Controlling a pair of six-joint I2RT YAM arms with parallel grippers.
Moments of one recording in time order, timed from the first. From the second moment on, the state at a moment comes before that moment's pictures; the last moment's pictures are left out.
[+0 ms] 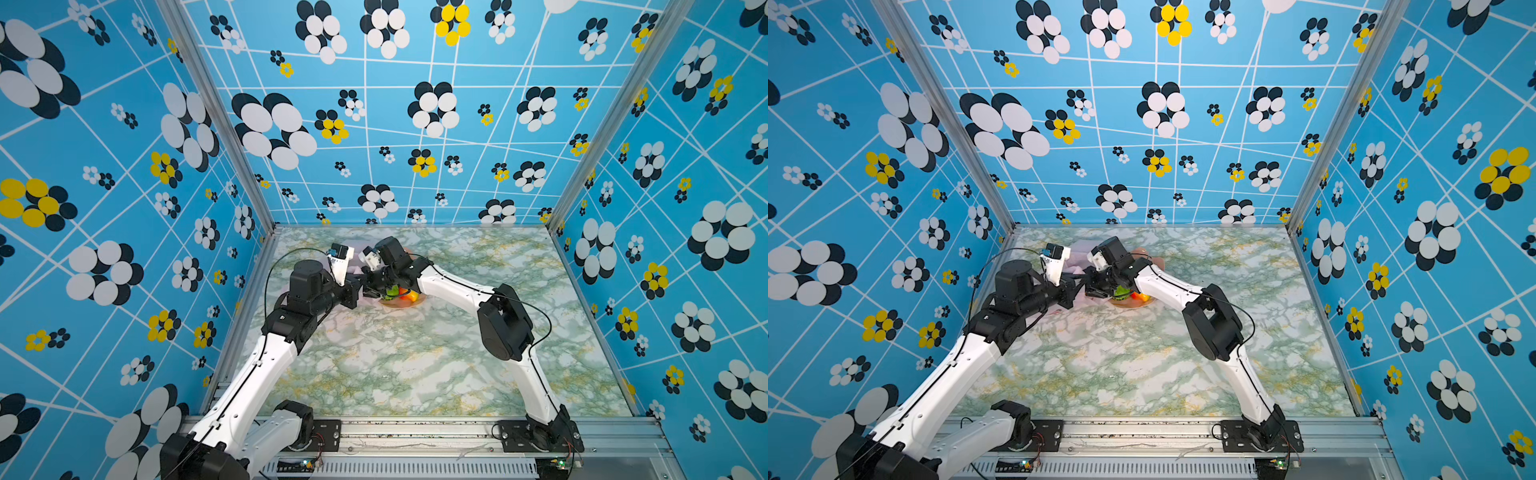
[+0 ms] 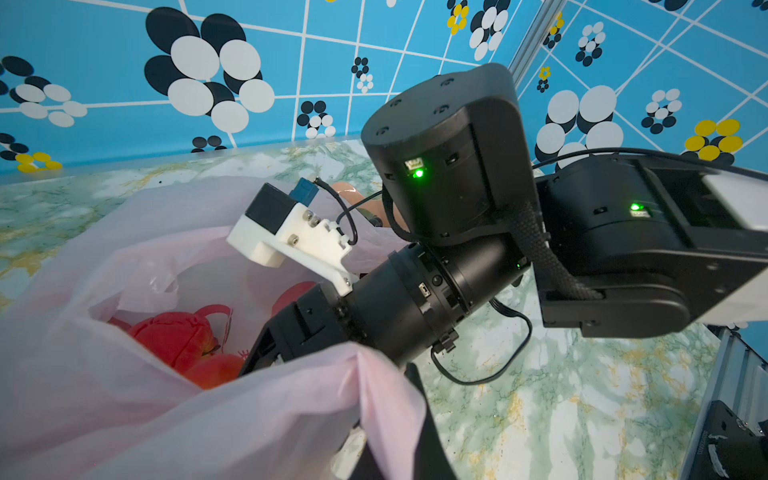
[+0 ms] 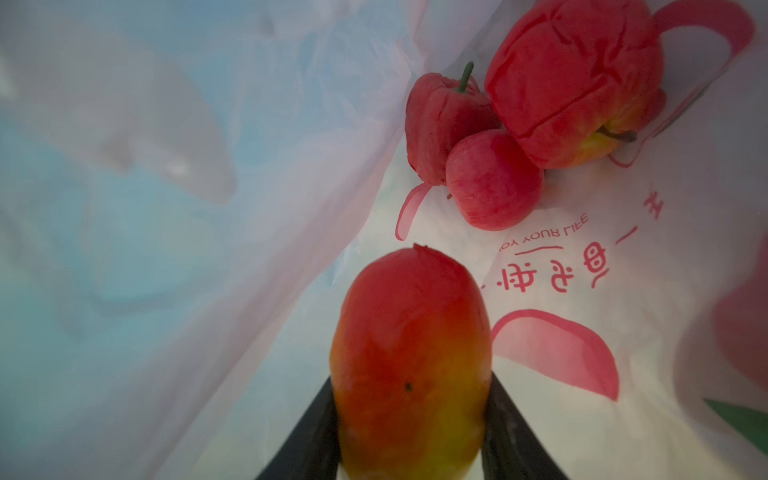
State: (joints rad) left arm -0.28 1.02 0.85 -0.22 0.41 -0.14; right arm 0.80 2.30 1.95 -0.32 -0.64 0.86
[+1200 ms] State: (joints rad) left arm -0.28 1.02 0.85 -0.22 0.41 -0.14; right arm 0.81 2.32 1.99 -0.33 -0.67 0.88
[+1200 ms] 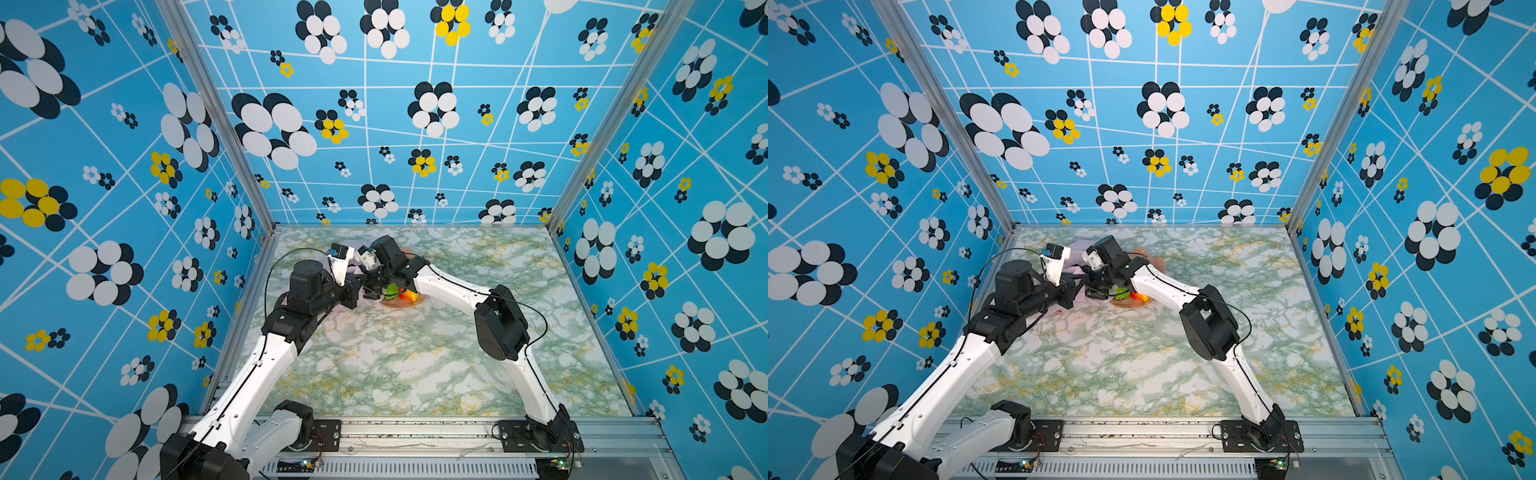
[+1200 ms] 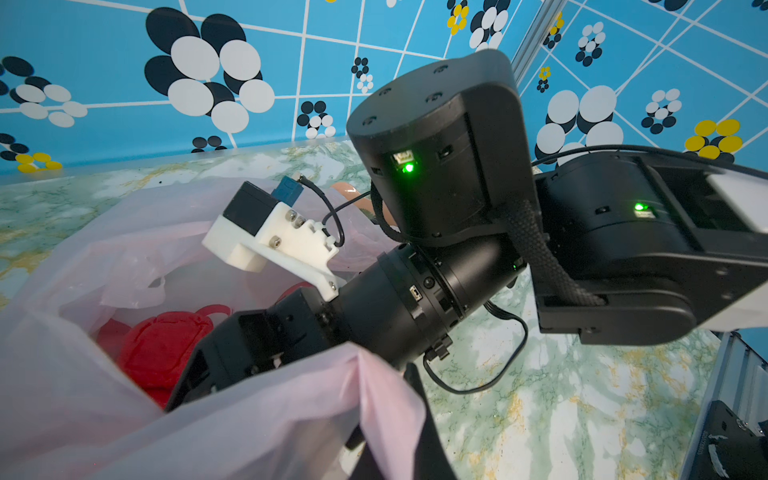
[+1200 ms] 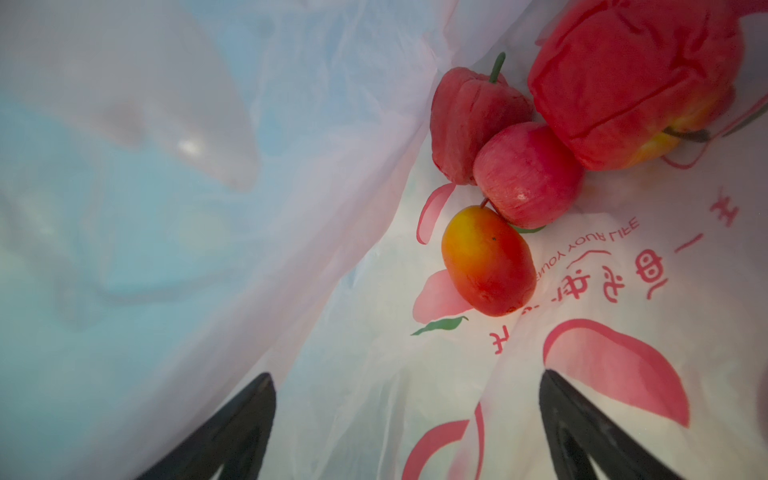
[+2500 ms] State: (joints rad) left arm -0.29 1.02 0.86 -0.25 0.36 -0.13; right arm 0.71 1.72 1.45 -0.39 -0.39 0.76
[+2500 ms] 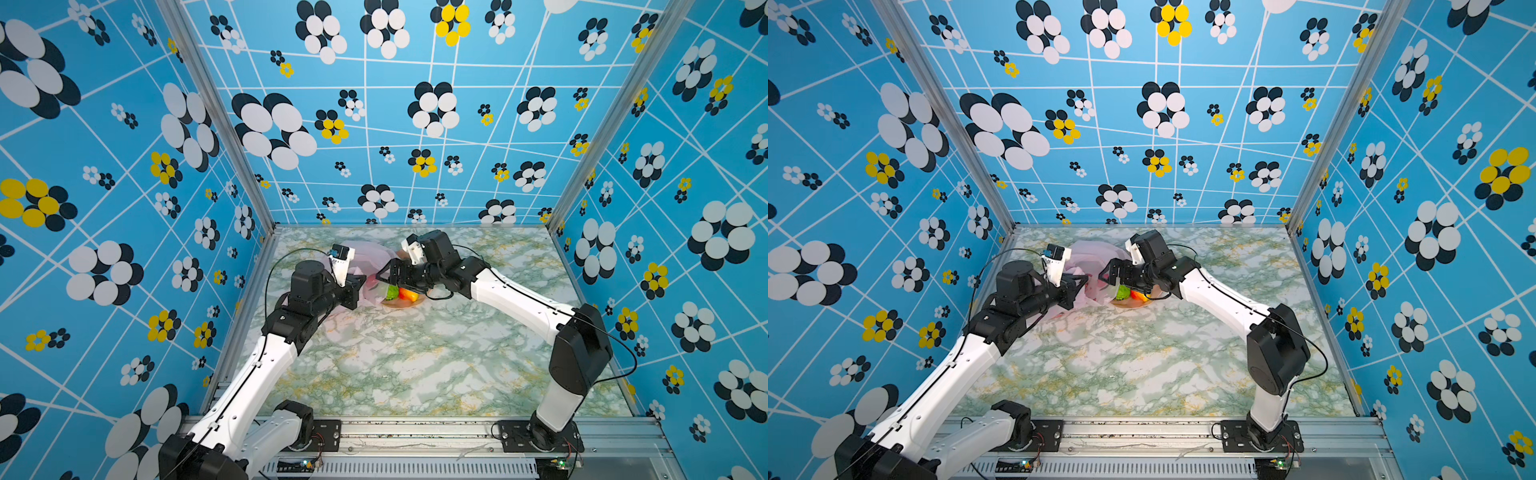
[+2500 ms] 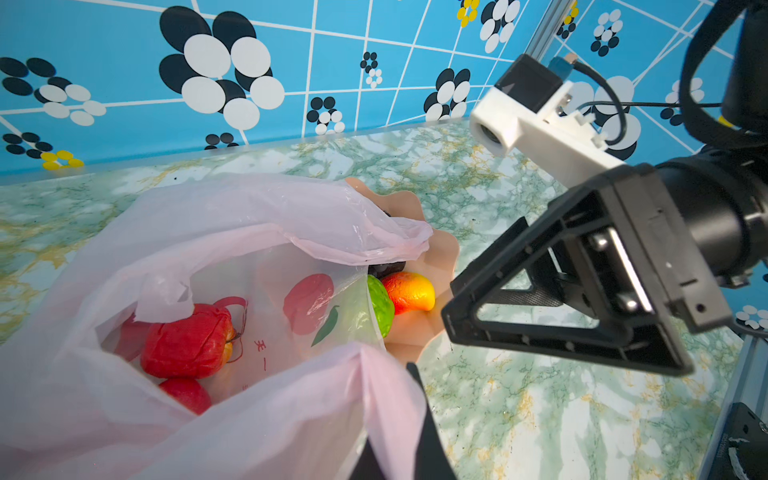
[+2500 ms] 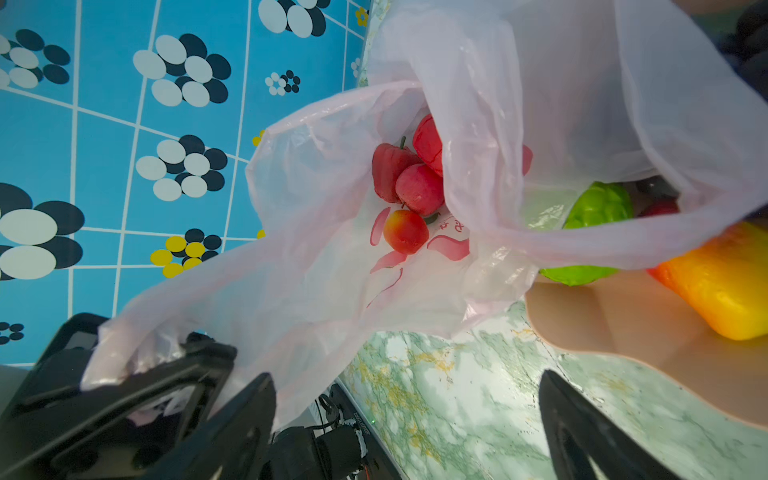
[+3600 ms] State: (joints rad) left arm -0.28 1.01 0.86 -0.29 0.23 -0.08; right arm 0.53 1.58 1.41 -0.57 -0.16 0.52
